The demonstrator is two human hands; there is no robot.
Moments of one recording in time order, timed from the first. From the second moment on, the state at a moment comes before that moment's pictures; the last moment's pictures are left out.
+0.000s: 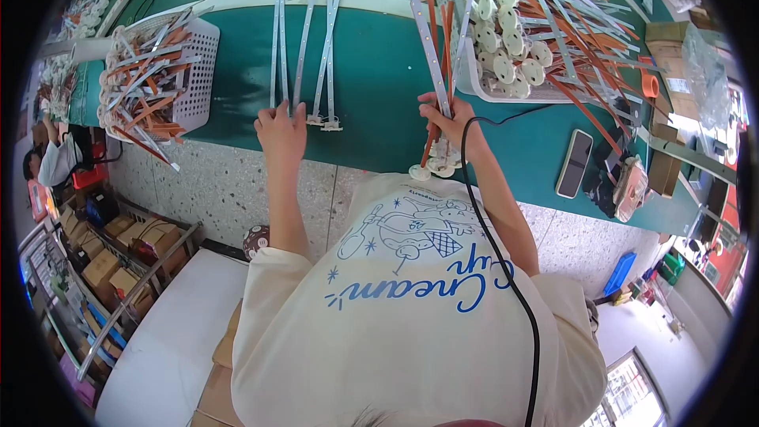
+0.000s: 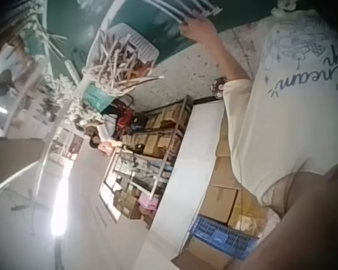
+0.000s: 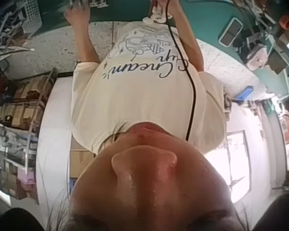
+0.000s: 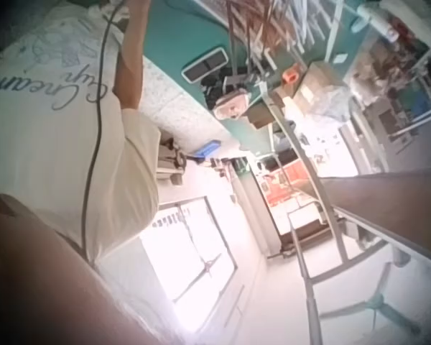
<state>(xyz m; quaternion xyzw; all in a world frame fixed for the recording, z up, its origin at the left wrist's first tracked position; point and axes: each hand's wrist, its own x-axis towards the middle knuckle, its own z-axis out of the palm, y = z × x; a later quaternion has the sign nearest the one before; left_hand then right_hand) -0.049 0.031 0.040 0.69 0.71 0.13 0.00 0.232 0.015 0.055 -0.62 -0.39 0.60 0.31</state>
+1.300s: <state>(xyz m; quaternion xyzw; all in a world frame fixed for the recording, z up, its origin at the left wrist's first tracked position) 0.038 -0.004 0.054 0.60 0.49 0.10 0.63 0.221 0.012 0.057 -0.53 -0.30 0.70 0.37</state>
